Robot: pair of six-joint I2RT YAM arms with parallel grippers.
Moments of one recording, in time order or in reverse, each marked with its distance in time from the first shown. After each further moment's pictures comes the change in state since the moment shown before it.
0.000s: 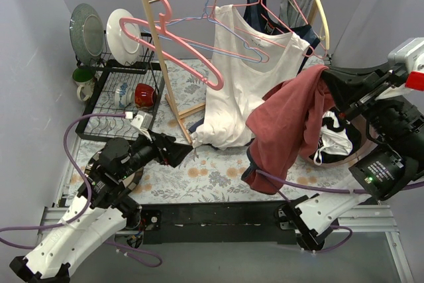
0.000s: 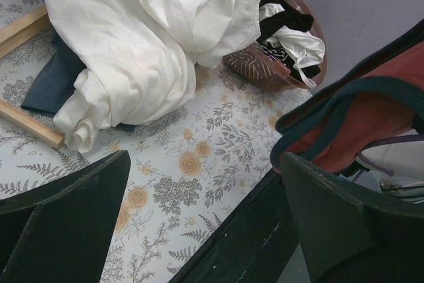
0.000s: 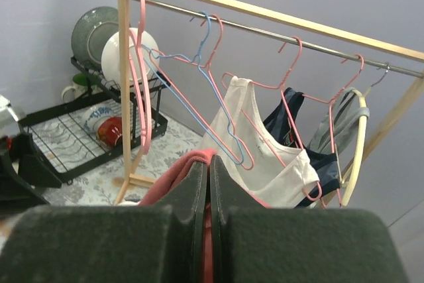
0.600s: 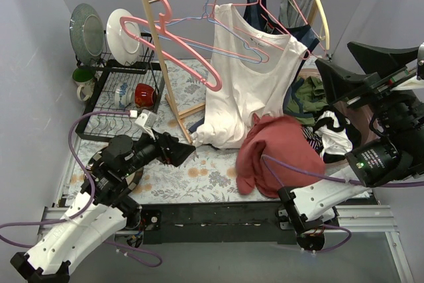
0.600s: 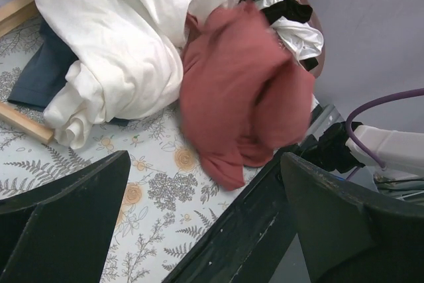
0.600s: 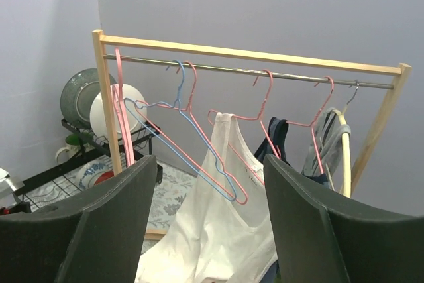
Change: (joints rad) left arm 0.000 0.040 -0.007 0.016 0.033 -0.013; right arm -0.206 -0.008 -0.067 0.068 0.205 0.181
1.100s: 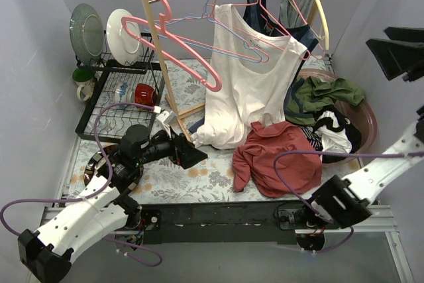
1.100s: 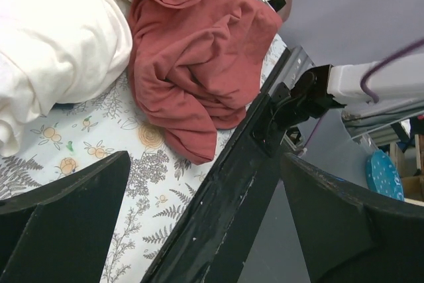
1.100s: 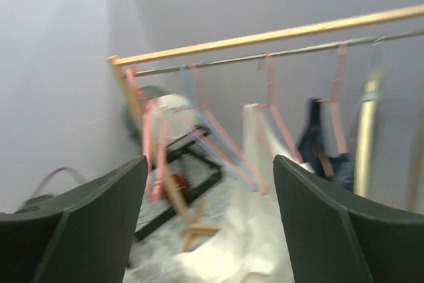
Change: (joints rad) left arm 0.000 0.195 -0.022 0.127 0.252 0.014; right arm 0.182 0.243 -0.021 0.003 -0.044 0.002
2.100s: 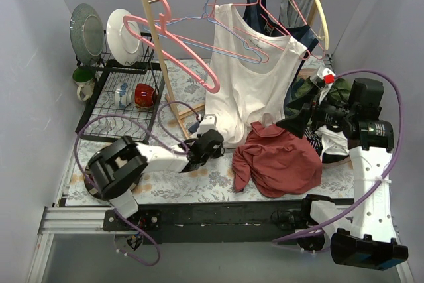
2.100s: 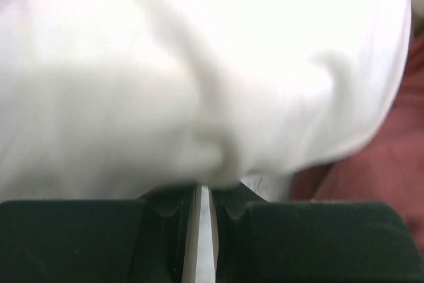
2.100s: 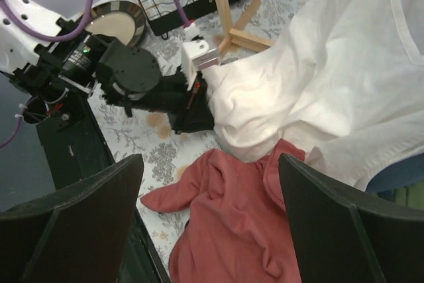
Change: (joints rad) left arm -0.347 0.917 0.122 0.346 -0.894 -0.223; right arm 0.928 -0.256 -0.464 -2.119 0.076 -2.308
